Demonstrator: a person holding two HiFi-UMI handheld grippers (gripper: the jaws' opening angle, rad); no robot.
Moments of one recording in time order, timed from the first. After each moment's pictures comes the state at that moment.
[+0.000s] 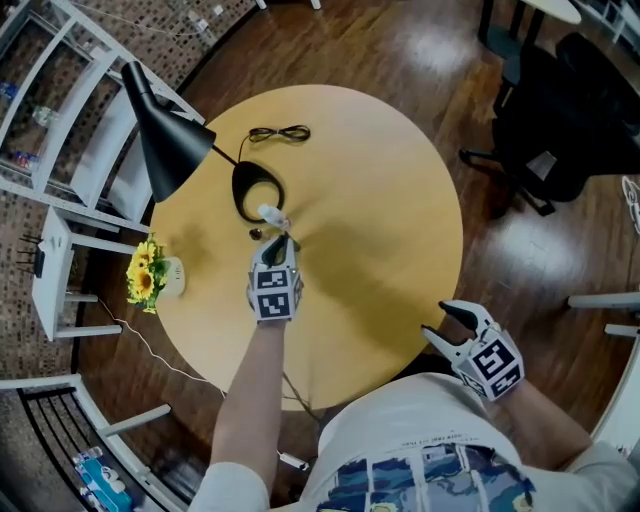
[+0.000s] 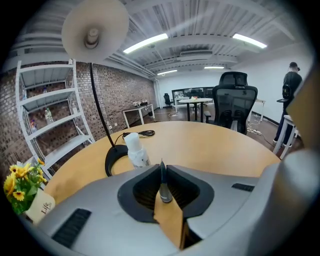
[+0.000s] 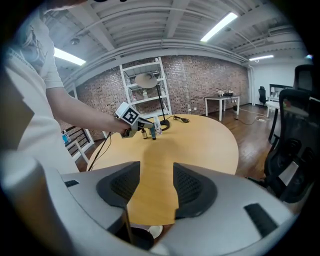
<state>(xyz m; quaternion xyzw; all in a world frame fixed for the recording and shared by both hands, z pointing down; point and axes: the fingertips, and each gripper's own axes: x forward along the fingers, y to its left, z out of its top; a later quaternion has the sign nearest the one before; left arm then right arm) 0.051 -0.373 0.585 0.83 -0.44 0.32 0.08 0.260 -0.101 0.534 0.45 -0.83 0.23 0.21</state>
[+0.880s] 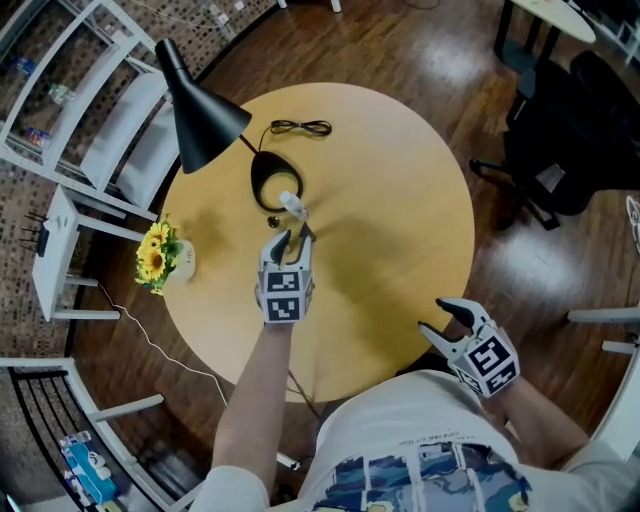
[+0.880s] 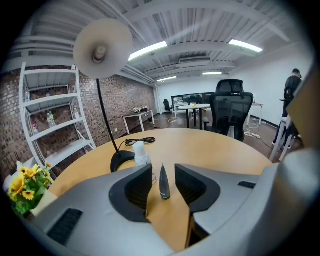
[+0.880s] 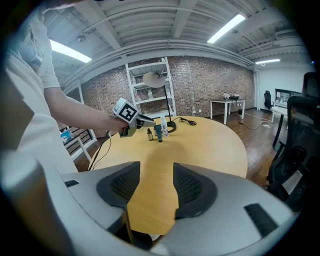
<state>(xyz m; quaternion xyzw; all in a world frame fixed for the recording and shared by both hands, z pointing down) 0.035 -0.345 0.553 0.85 -0.44 0.29 0.07 0.223 -0.105 0.530 0.44 -0.85 0.21 0.22</state>
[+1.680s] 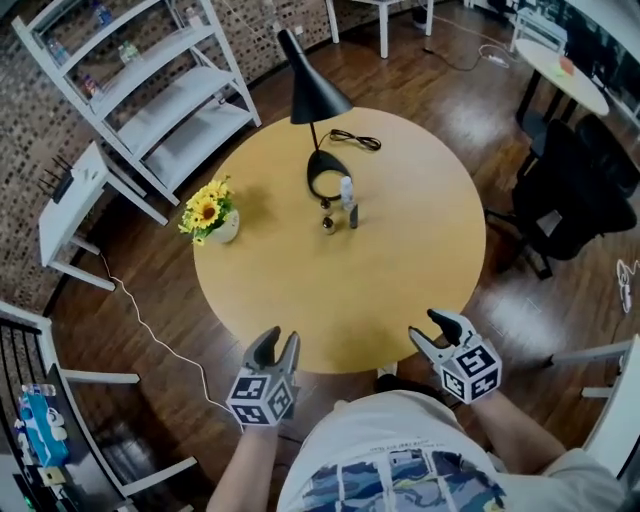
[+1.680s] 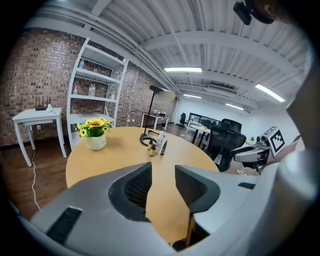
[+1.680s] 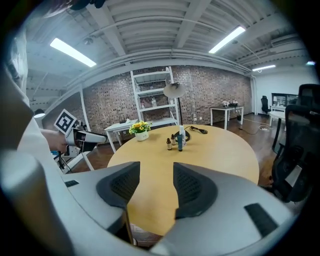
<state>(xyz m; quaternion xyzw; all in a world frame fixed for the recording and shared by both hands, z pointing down) -0.168 -0.054 0.473 0.82 -0.51 0.15 0.23 0.101 -0.030 0.477 0.46 -0.85 0.19 0.18</state>
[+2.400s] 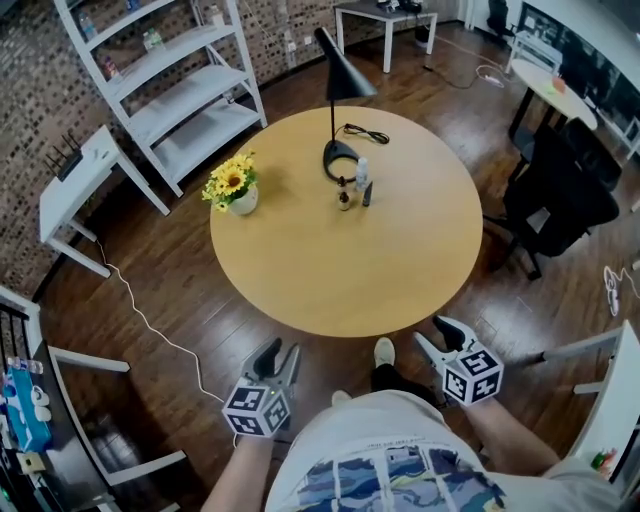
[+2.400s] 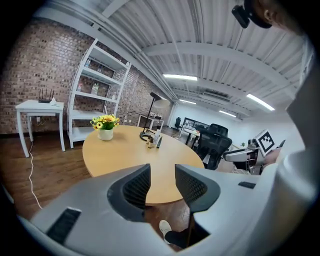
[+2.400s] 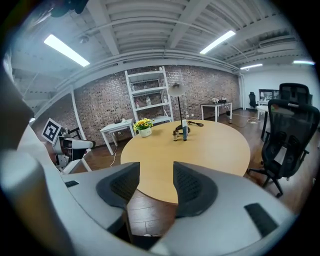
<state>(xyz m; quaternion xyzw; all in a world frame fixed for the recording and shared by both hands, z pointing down) -0.246 0.089 0.466 0.84 -0.48 0.11 0.24 0.038 0.096 0.468 0.51 -0.81 0.22 0.18</state>
